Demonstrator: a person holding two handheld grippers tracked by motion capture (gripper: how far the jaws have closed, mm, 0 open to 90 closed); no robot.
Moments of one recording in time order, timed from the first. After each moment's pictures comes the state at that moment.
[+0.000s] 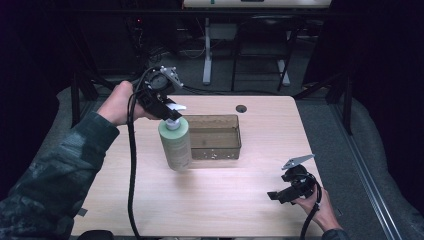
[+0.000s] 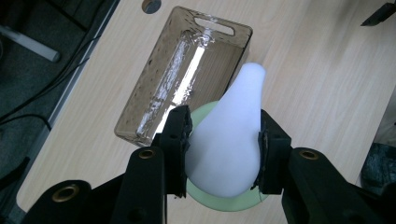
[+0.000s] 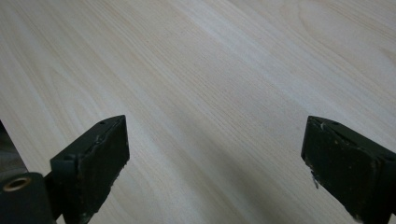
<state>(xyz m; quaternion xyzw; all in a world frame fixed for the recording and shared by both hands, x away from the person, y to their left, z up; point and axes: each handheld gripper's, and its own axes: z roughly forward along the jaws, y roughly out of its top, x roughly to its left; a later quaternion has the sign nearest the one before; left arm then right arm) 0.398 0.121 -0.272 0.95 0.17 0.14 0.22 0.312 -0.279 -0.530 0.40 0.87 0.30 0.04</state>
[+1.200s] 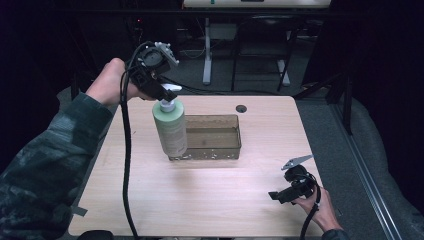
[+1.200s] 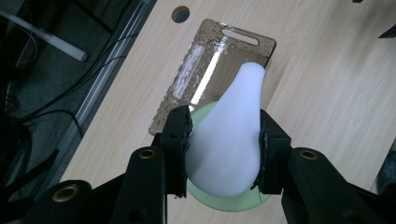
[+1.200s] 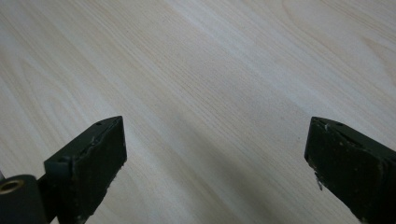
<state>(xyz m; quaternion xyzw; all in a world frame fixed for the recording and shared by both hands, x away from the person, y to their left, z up) 0.410 0.126 -0.226 0.94 0.19 0.17 0.21 0.313 -0.279 -0.532 0.41 0.87 0.27 0.06</state>
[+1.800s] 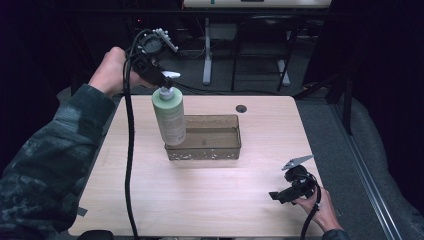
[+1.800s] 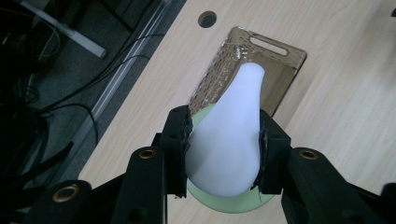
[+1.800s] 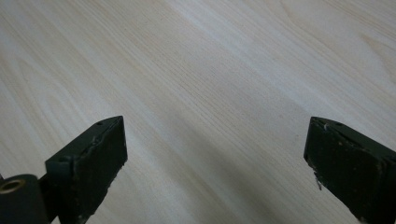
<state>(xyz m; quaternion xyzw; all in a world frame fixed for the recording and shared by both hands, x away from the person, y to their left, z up) 0.435 0.127 -0.219 0.93 0.22 0.20 0.22 0.313 -0.281 -0.533 0.41 0.87 0.27 0.06</state>
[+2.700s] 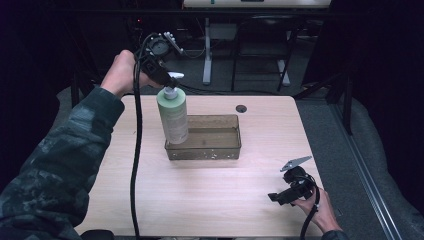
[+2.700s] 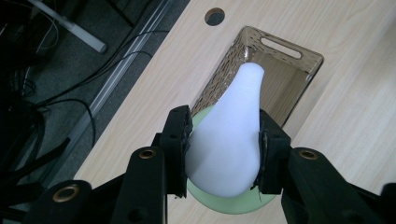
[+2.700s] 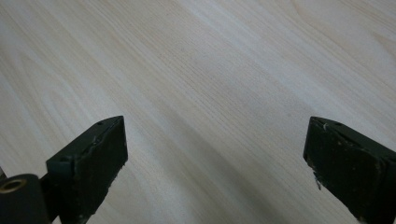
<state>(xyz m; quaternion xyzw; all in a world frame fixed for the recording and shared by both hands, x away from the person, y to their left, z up) 0.460 0.120 -0.243 0.93 0.23 0.19 0.20 0.310 -0.276 -0.534 0.40 0.87 0.27 0.06</state>
